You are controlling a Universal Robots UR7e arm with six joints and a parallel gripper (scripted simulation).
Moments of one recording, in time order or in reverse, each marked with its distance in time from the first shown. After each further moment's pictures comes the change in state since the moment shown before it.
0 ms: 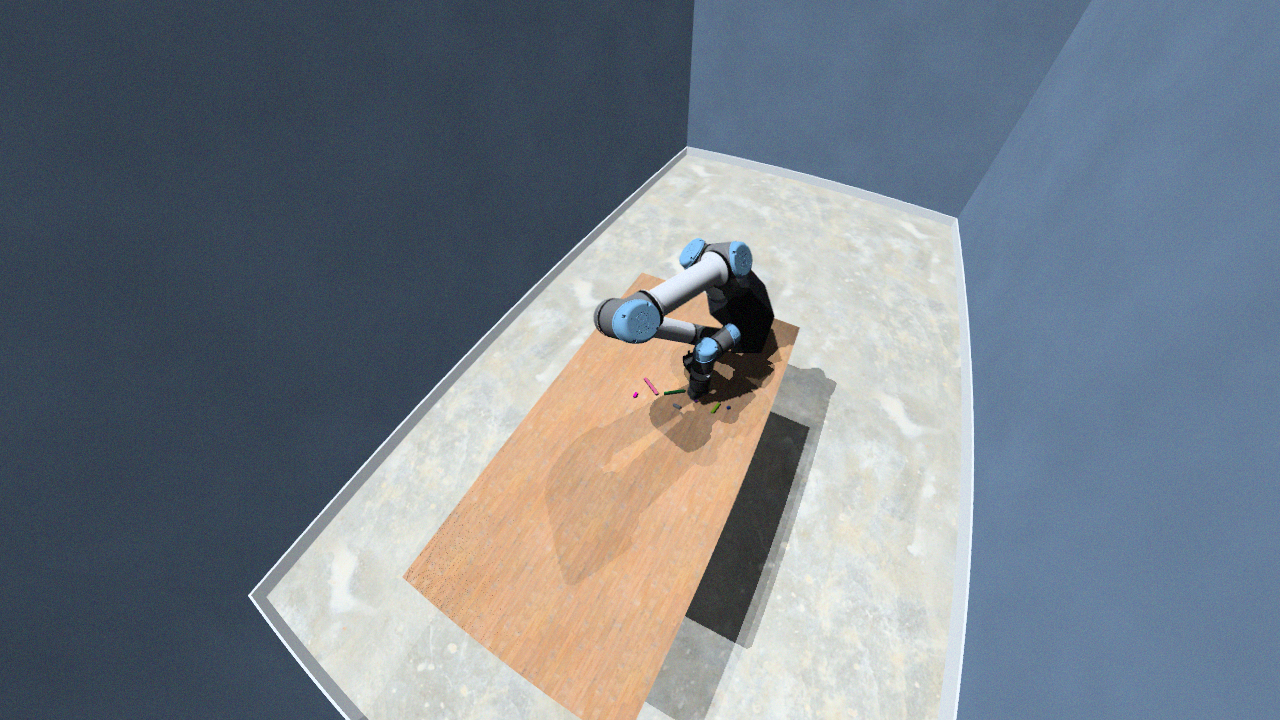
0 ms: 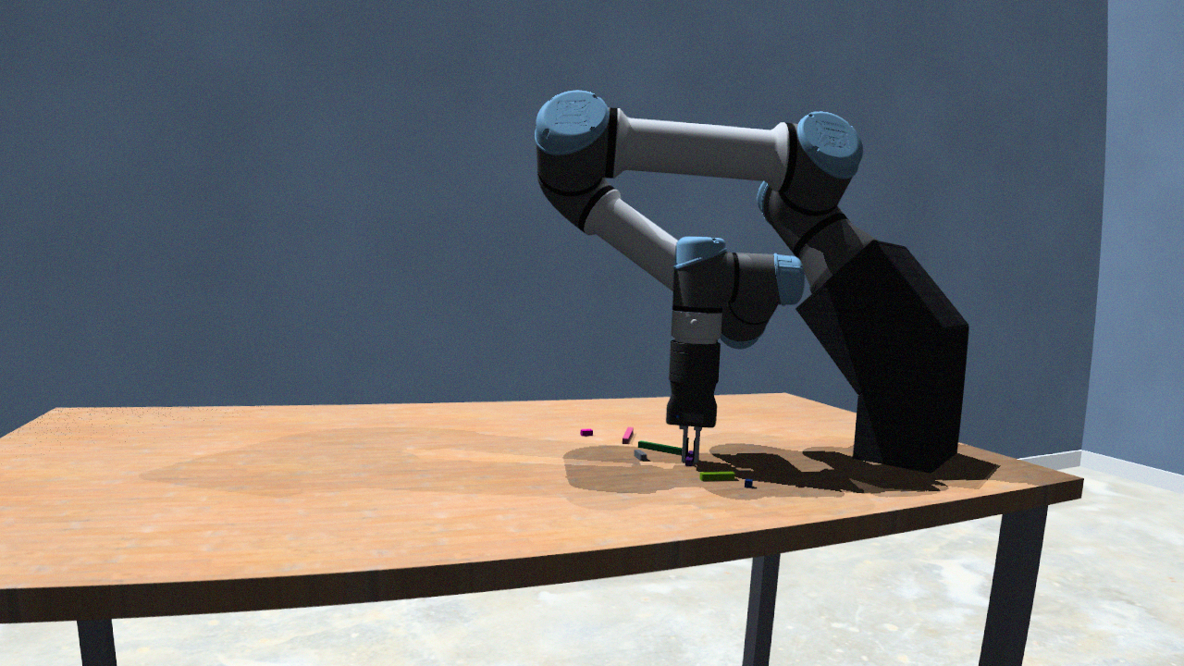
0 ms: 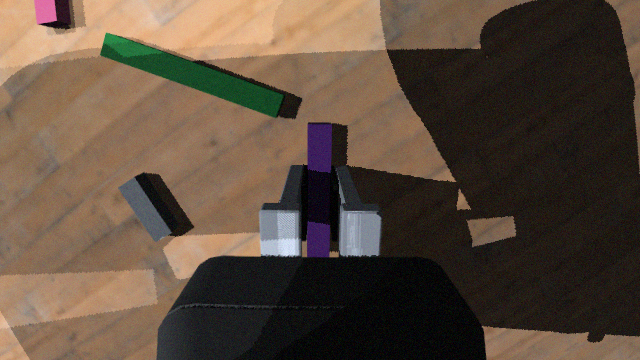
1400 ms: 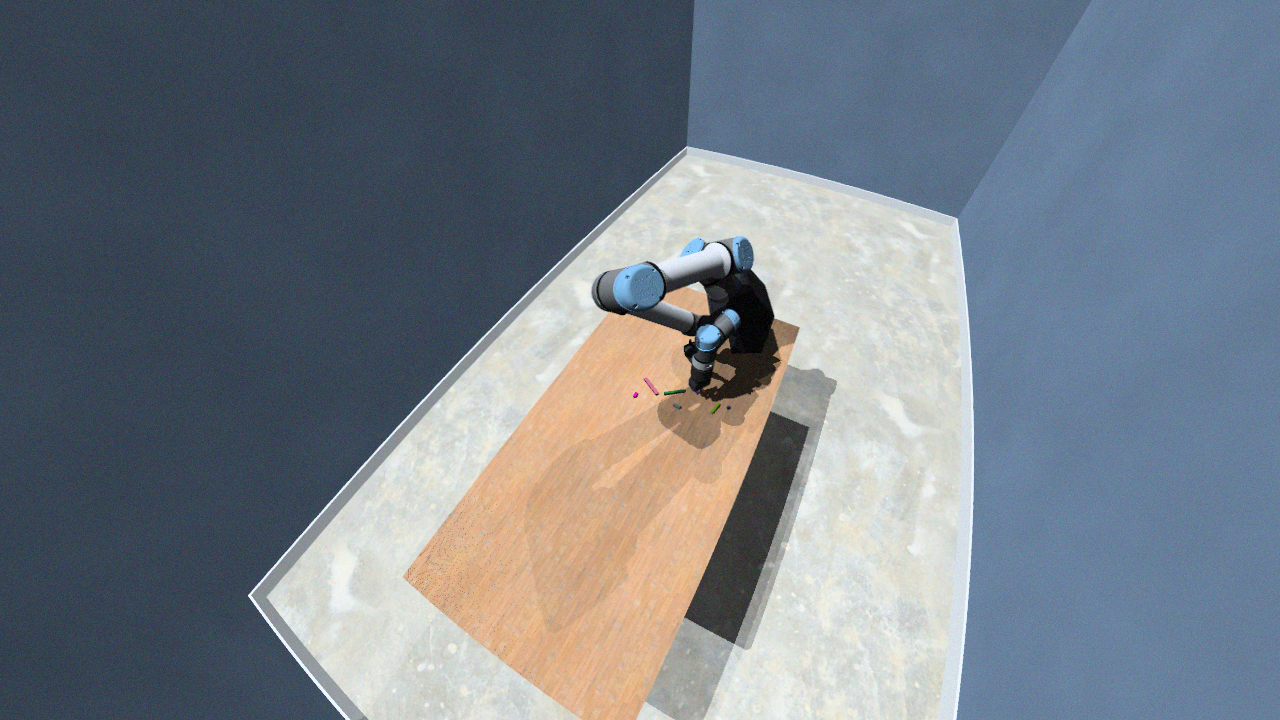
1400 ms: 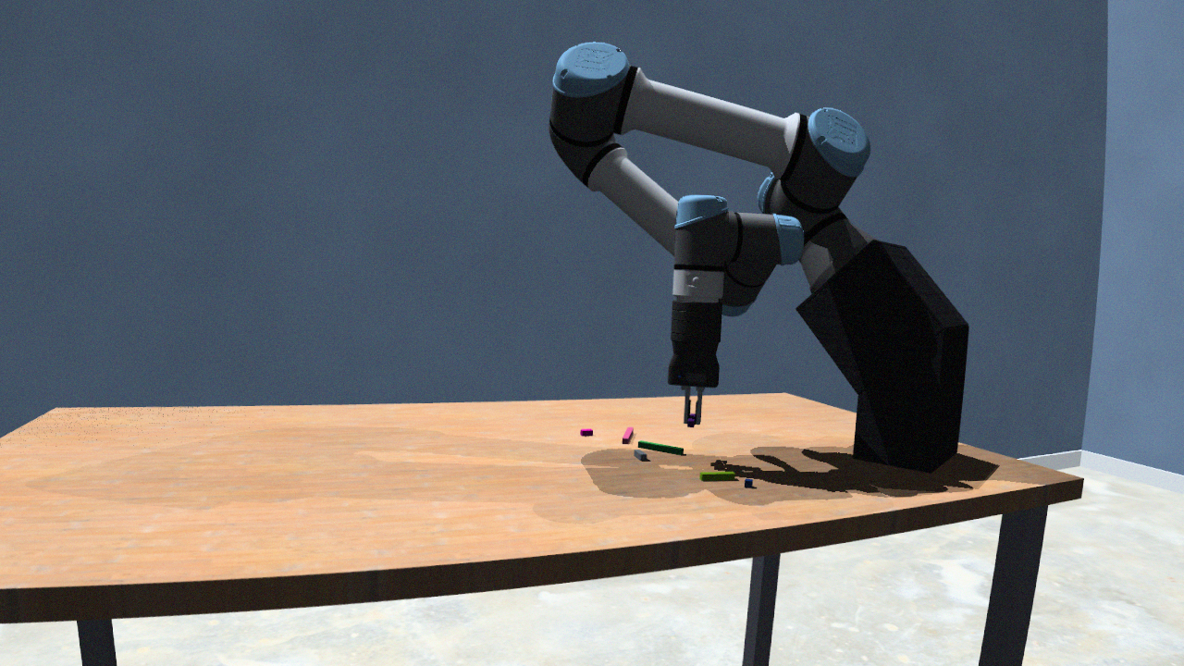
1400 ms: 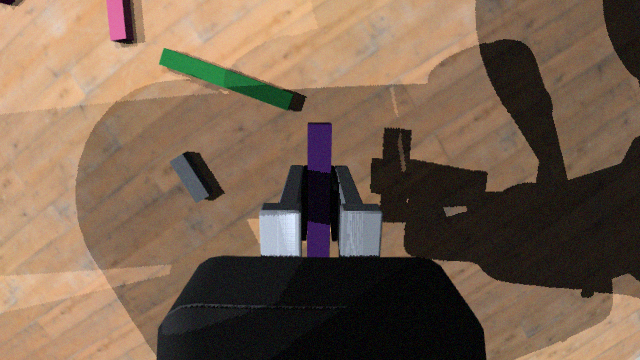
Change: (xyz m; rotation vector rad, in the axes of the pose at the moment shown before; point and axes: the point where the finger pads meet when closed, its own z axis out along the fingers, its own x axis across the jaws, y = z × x) arm 0.000 0.000 -0.061 0.000 0.000 0.000
